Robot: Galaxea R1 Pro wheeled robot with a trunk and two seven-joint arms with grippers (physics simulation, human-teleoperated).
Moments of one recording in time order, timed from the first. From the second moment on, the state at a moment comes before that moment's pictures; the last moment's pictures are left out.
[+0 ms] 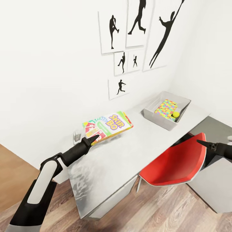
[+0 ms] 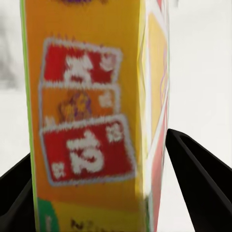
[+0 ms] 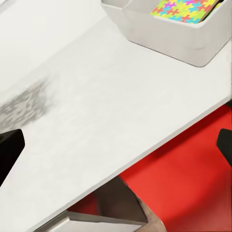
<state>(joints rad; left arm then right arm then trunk) -0.46 0.06 -0.08 -1.60 1.29 0.67 0.07 -0.51 -0.39 -0.69 -1.61 0.05 1.04 1.11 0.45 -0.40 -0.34</state>
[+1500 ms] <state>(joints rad) -0.45 0.01 -0.08 -1.61 1.31 0.56 0.00 -0.51 -0.39 -0.68 -1.61 0.05 1.04 1.11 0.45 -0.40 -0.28</state>
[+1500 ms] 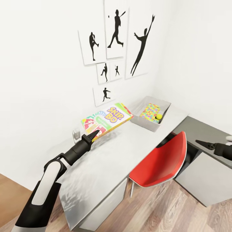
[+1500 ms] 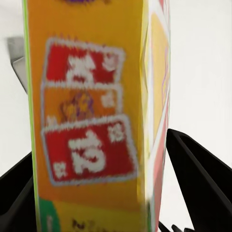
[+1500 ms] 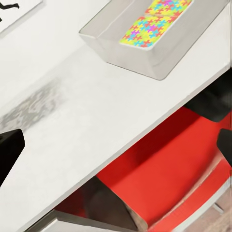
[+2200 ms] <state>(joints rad) -0.43 0.02 -0.08 -1.61 1.31 0.56 -0.01 -0.51 -0.39 -0.68 -1.61 0.05 1.04 1.11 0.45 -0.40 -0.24</state>
